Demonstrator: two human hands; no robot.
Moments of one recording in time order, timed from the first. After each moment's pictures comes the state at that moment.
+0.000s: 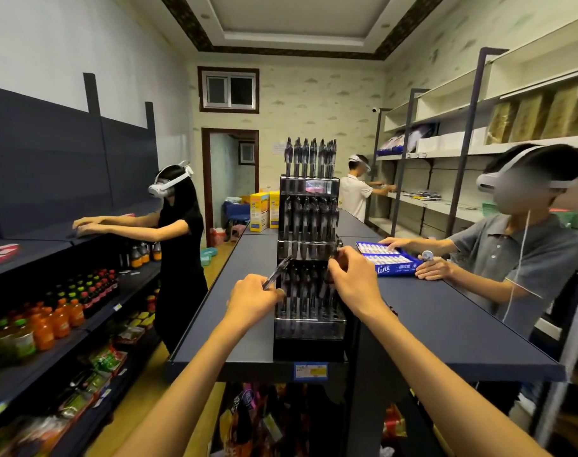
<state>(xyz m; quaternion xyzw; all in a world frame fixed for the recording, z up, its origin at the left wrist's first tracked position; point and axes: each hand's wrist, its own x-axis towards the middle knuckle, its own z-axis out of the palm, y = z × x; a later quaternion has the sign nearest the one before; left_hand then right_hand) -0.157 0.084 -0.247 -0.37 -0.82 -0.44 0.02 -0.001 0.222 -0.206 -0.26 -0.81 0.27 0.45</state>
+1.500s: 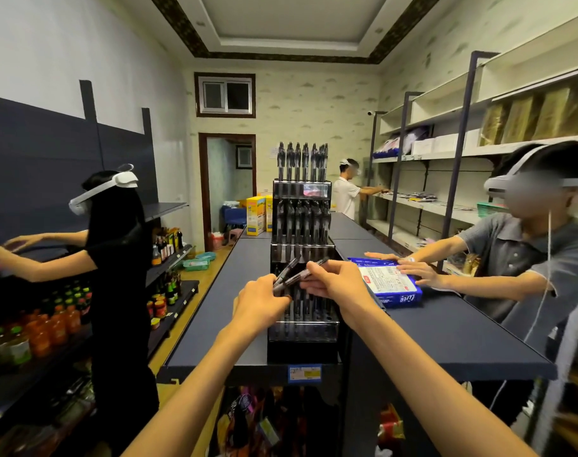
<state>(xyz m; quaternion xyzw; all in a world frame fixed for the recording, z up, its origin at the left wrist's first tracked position) -0.116 0.083 -0.225 -0.40 -0.85 -0.34 0.07 0.005 0.198 -0.203 -0.17 -0.67 0.63 0.36</state>
